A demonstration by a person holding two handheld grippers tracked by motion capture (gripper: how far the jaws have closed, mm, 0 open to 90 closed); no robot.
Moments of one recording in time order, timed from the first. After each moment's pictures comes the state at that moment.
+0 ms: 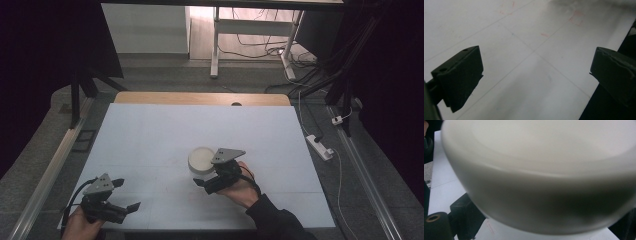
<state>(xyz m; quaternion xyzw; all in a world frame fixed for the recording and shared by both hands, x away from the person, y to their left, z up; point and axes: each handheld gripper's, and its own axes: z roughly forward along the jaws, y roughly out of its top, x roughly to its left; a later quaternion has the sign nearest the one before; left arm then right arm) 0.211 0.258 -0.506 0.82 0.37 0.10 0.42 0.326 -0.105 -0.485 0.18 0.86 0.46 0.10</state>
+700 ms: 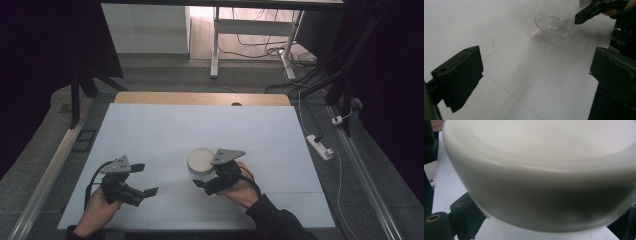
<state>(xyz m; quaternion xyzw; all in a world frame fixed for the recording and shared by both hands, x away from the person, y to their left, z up) 0.256 0.218 -0.480 0.82 0.32 0.07 0.46 0.324 -0.105 -0.486 0.17 0.86 0.46 0.09</state>
